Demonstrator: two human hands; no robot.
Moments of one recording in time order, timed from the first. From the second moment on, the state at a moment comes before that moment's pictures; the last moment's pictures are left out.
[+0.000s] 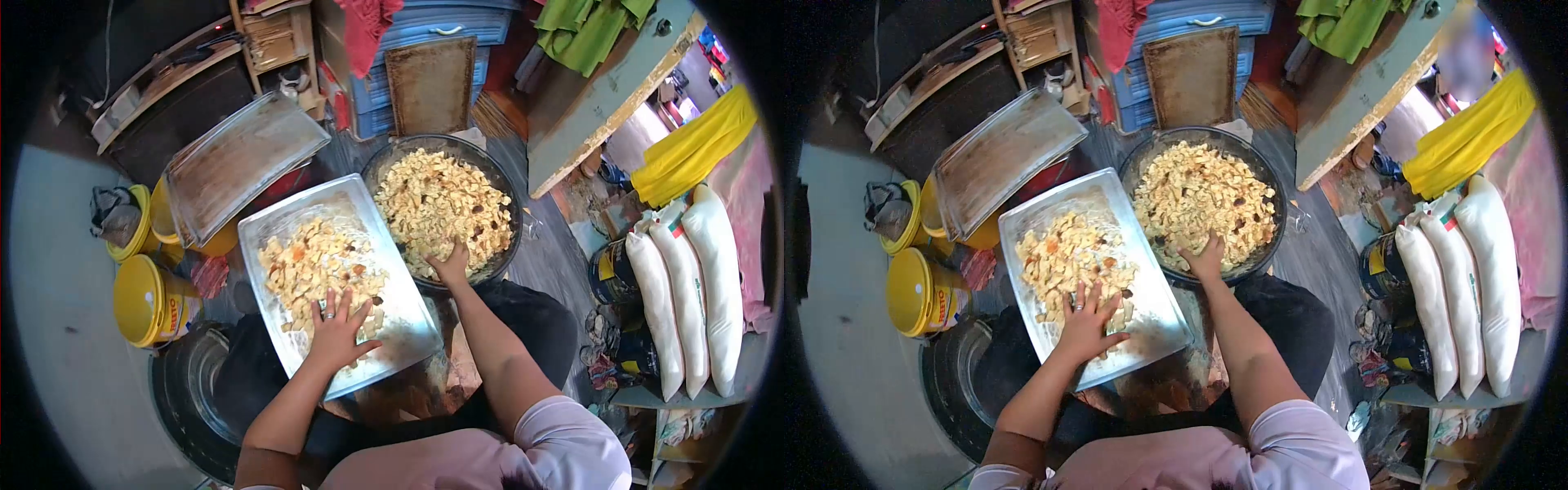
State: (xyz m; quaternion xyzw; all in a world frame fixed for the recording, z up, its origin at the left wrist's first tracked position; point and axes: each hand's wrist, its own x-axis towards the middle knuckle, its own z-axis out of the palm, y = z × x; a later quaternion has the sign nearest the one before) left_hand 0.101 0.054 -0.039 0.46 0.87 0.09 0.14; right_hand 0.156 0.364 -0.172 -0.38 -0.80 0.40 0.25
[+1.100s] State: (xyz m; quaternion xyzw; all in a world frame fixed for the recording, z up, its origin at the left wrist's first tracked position) left_hand 0.054 0.016 0.007 0.35 0.90 0.23 0.08; right_hand 0.109 0.489 -0.165 -0.41 -0.69 0.55 0.24
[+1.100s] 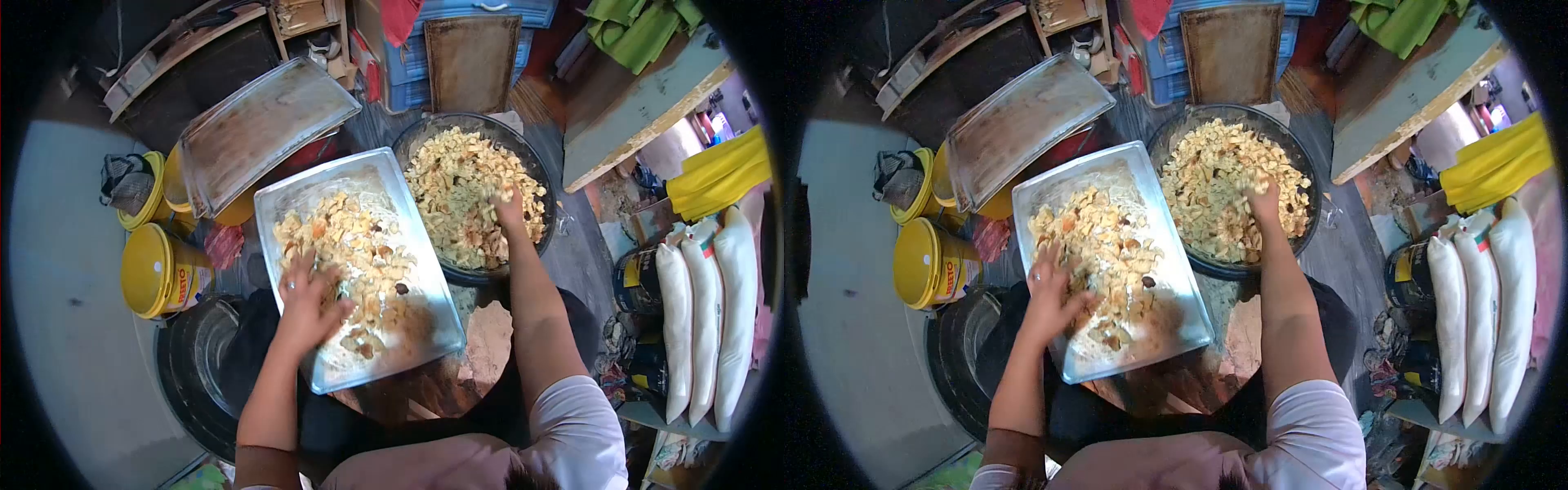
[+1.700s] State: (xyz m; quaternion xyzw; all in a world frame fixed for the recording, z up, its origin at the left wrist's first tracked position) left_hand 0.123 -0.011 -0.063 -0.11 0.61 0.78 0.11; right_hand 0.117 0.130 -0.012 0.04 -0.97 0.23 -0.02
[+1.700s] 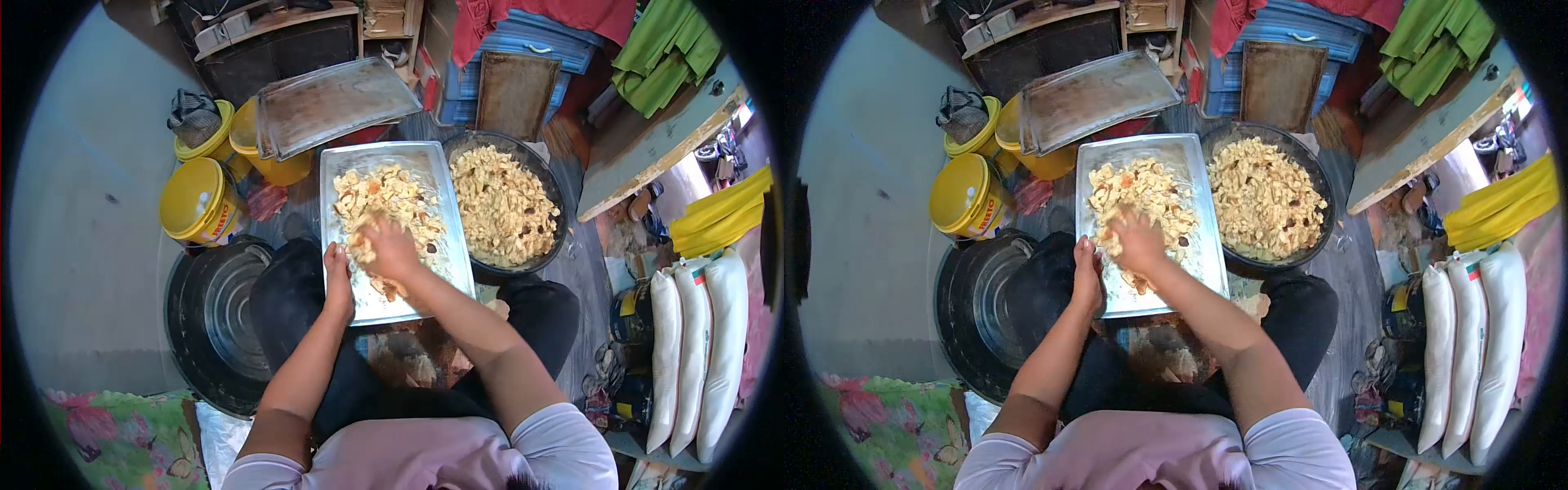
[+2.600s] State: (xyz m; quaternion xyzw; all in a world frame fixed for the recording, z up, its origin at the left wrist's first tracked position) left_hand 0.148 -0.014 -0.061 0.18 0.93 0.33 -0.04; right_hand 0.208 0.170 -0.078 0.02 -0.98 0.15 0.11
